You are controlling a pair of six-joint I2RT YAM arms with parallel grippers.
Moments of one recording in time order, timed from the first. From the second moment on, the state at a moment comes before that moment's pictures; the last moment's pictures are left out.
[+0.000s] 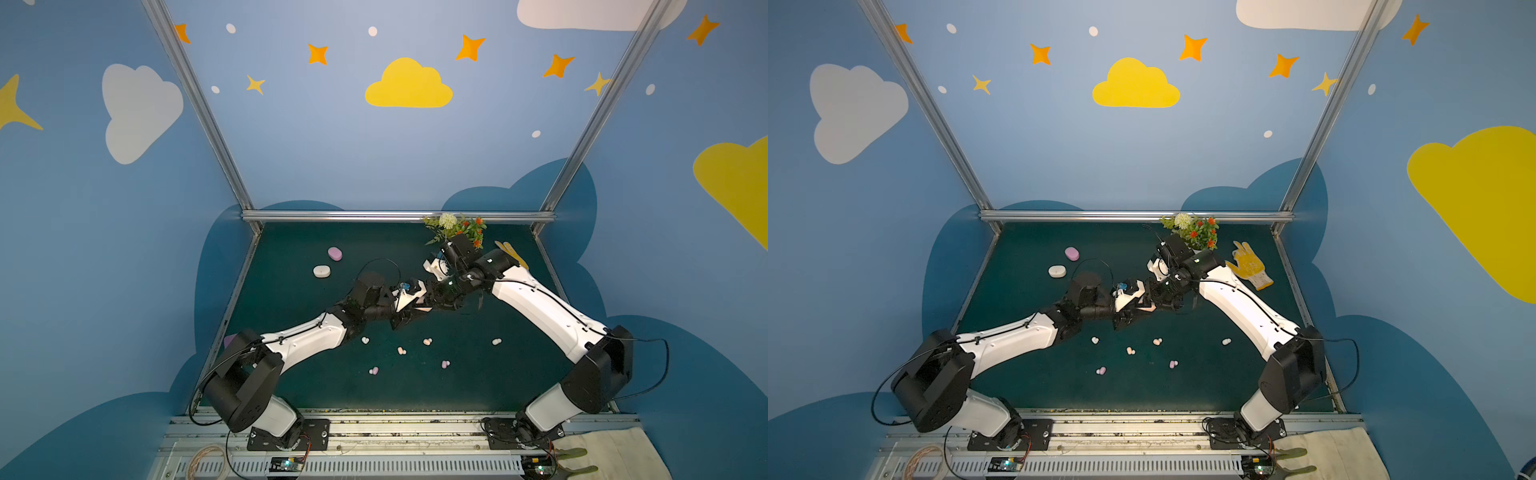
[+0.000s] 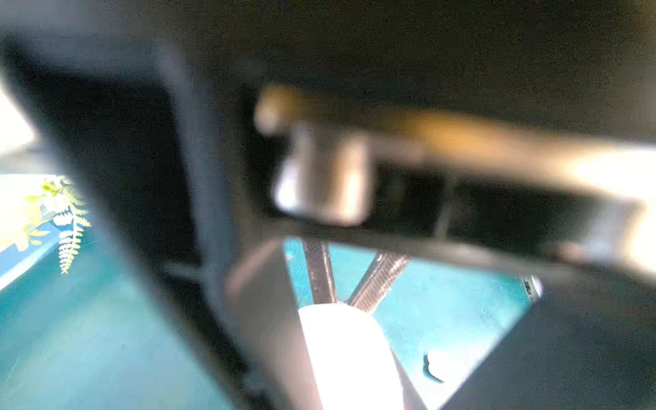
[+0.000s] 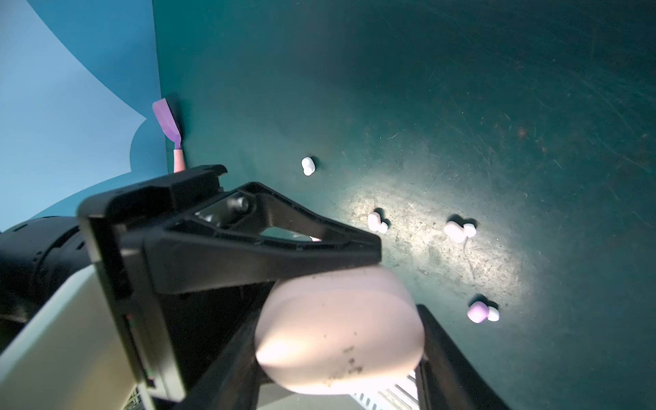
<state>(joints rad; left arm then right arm) -0.68 1.50 0.83 0.28 0.56 0.26 0.65 1.58 1.48 -1.03 -0.46 0.52</state>
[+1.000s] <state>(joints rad) -0.69 1.51 0.89 0.21 0.59 0.30 0.61 1.54 1.43 -0.98 -0.54 0.57</state>
